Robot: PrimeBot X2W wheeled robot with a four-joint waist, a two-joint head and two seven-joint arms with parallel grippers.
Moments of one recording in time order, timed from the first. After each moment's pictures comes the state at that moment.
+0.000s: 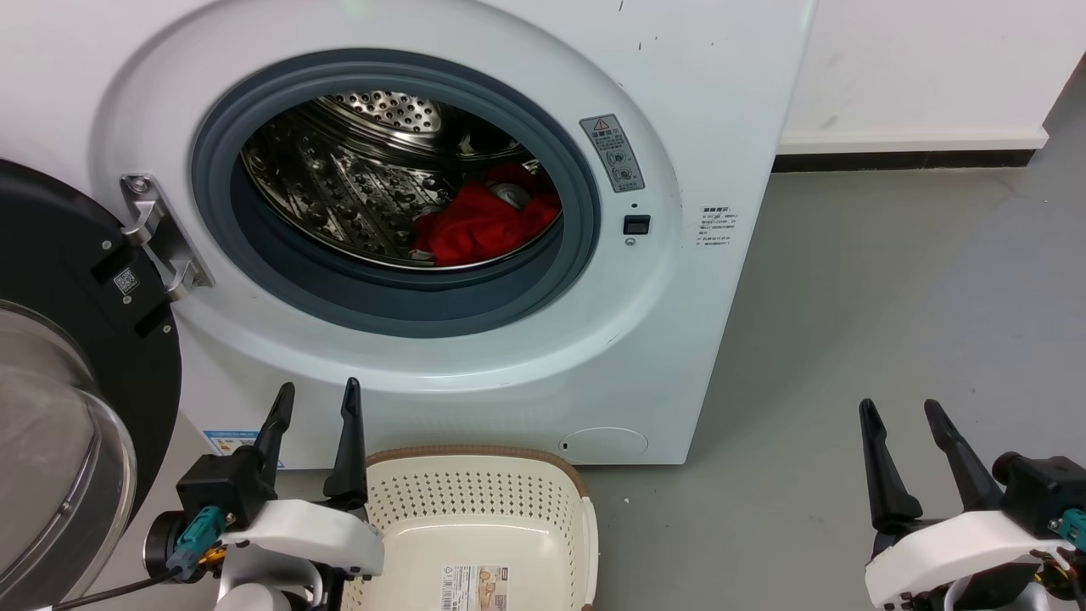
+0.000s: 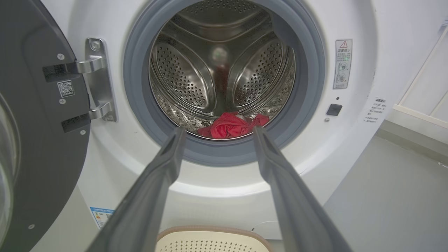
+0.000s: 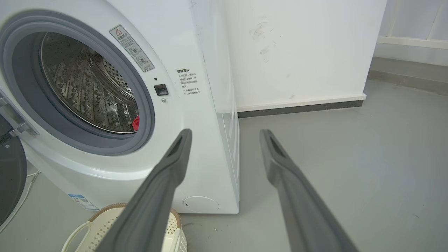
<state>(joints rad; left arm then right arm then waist) -0.09 0.10 -0.03 0.19 -0.26 -0.06 -0.21 0.04 -0.05 -0.05 -0.01 0.22 0.13 -0.02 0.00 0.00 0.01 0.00</state>
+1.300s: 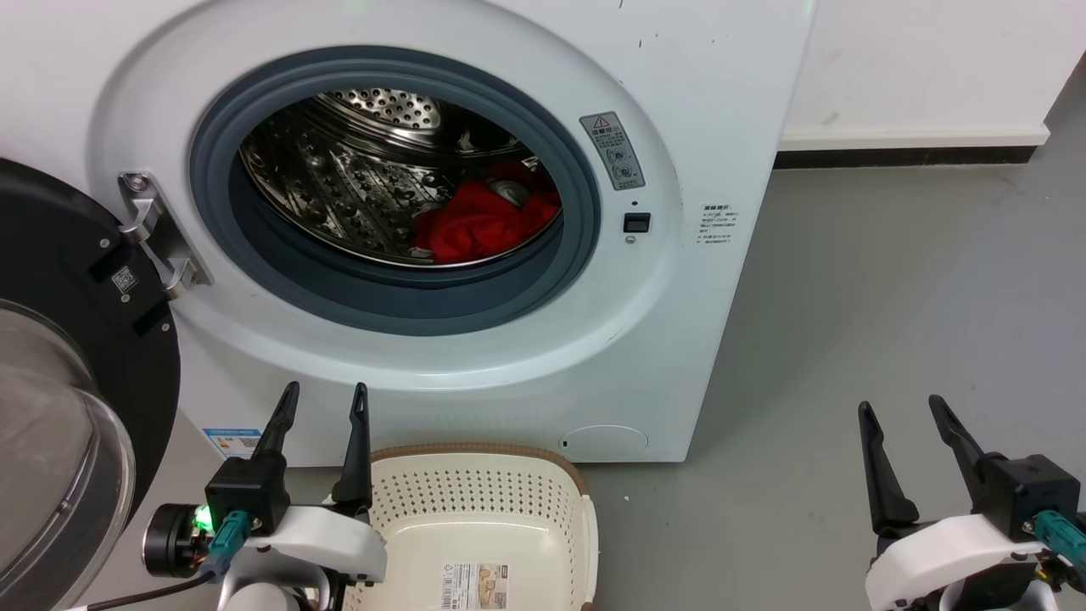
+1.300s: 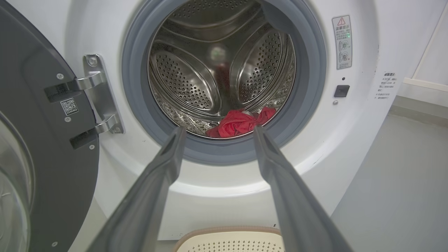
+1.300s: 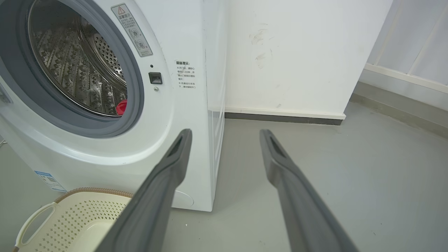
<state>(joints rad) -0.10 0.10 -0.04 0.23 -0.12 -0.04 -0.26 0.05 -0.05 -0.06 -0.05 0.03 0.13 -0.01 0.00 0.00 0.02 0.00</state>
